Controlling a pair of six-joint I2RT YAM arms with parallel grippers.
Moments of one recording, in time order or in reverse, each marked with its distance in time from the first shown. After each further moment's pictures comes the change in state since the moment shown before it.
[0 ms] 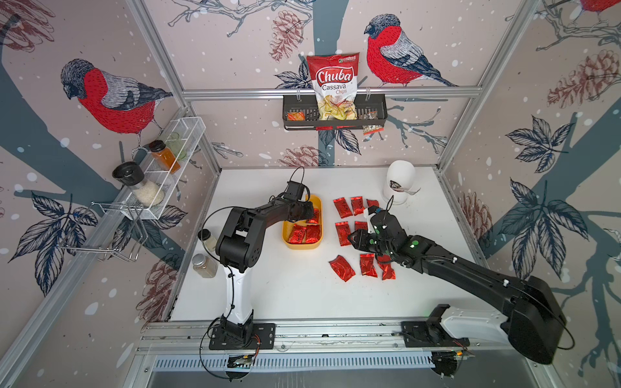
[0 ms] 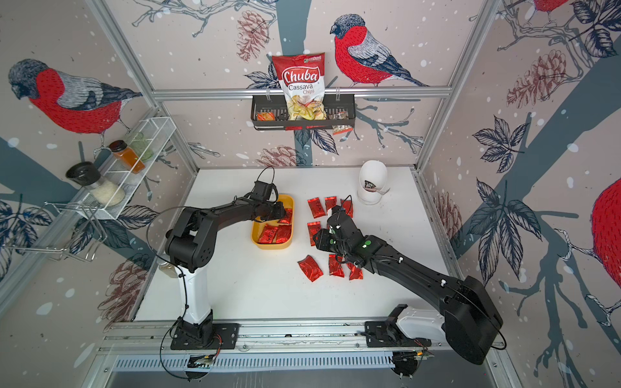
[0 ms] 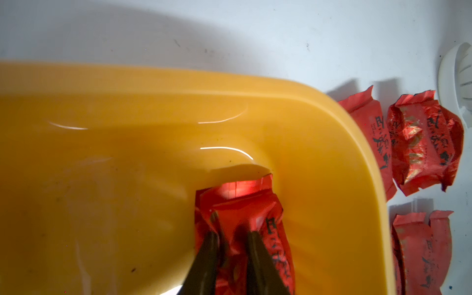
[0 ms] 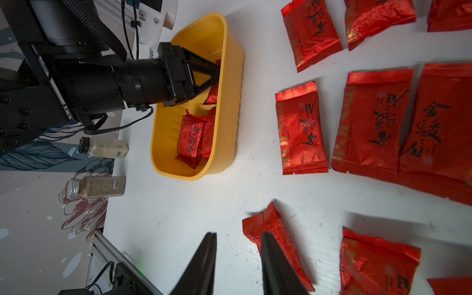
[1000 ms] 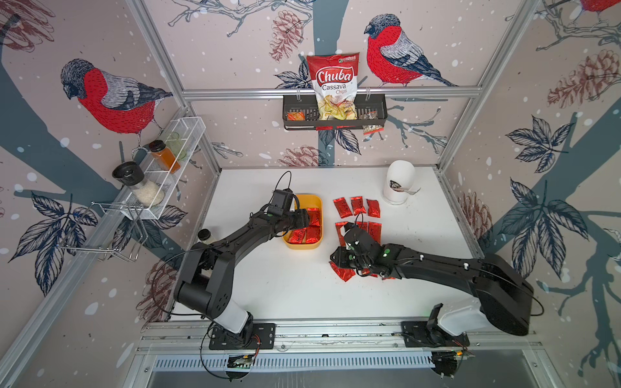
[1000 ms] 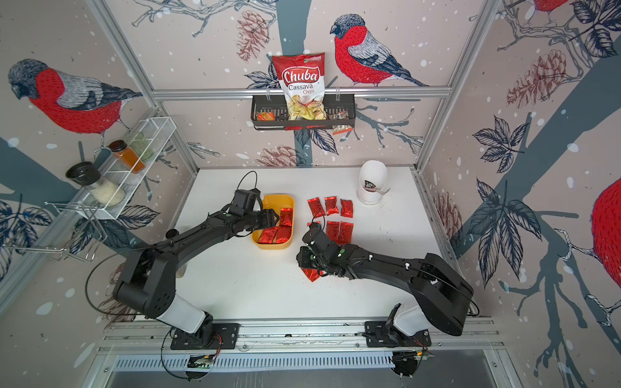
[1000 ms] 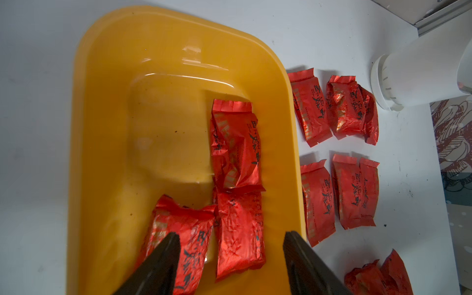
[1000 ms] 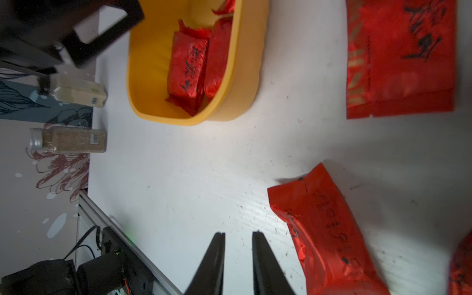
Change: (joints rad) left arm -0.021 -0.426 -0.290 -0.047 -0.034 -0.072; right arm 0.182 0.175 0.000 0.096 0.016 0.081
